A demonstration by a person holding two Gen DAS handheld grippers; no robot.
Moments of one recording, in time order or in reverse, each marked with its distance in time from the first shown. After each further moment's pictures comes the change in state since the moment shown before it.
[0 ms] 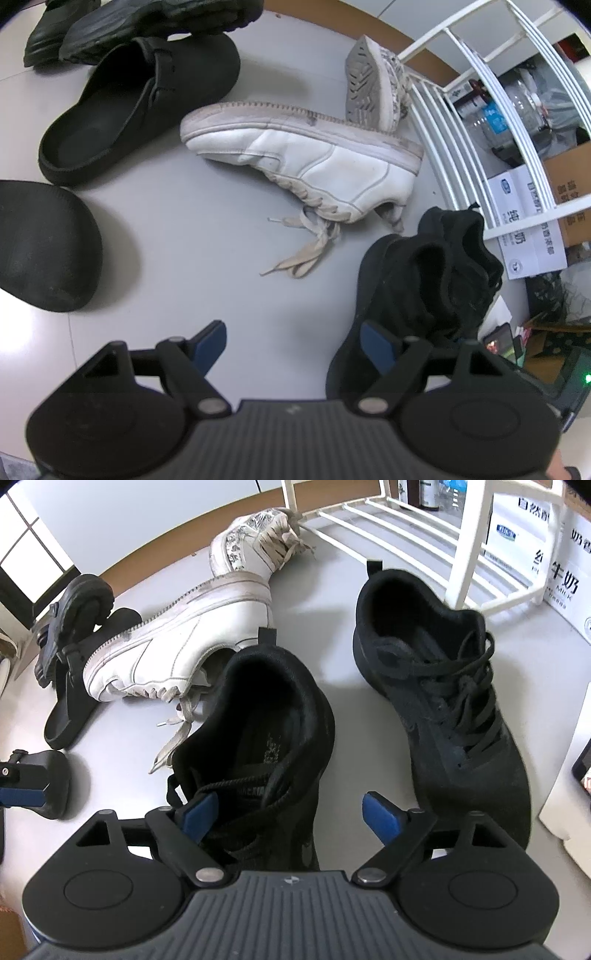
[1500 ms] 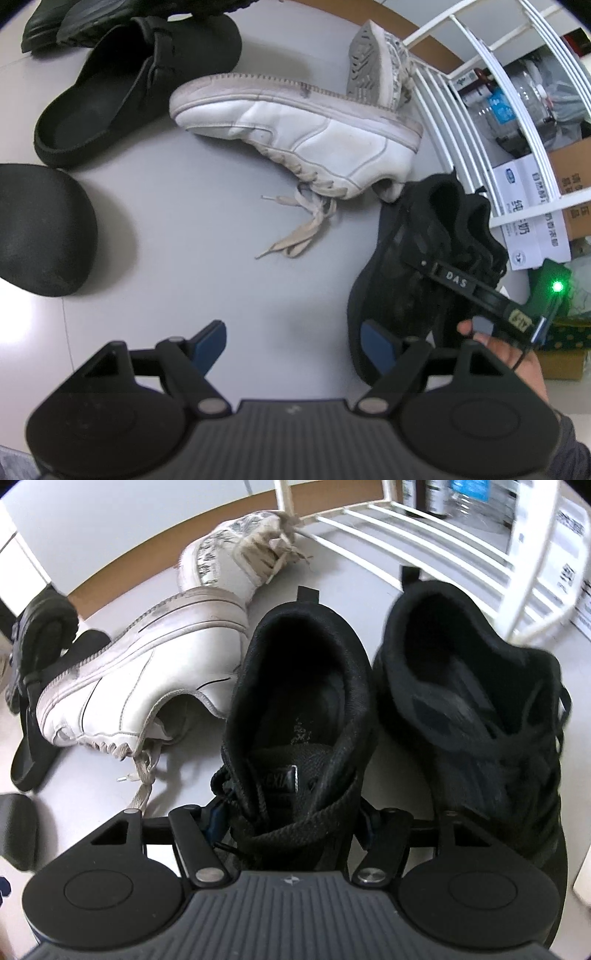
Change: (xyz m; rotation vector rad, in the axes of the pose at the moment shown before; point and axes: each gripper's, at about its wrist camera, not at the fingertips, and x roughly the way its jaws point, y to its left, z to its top) left arm 0.016 -0.009 -0.012 -0.001 0.048 0.002; right arm 0.077 0.006 0.043 -0.042 -0.047 -0.015
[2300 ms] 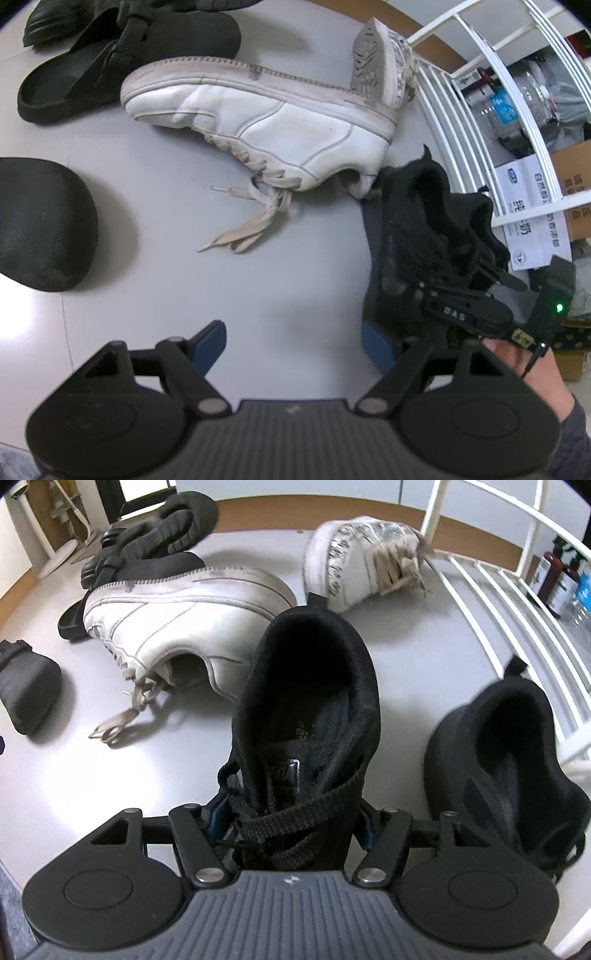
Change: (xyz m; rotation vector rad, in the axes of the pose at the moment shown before) left arm 0.017 -0.040 -0.016 -0.015 0.005 0.002; right arm 0.005 0.009 0.007 -0.464 0.054 0.076
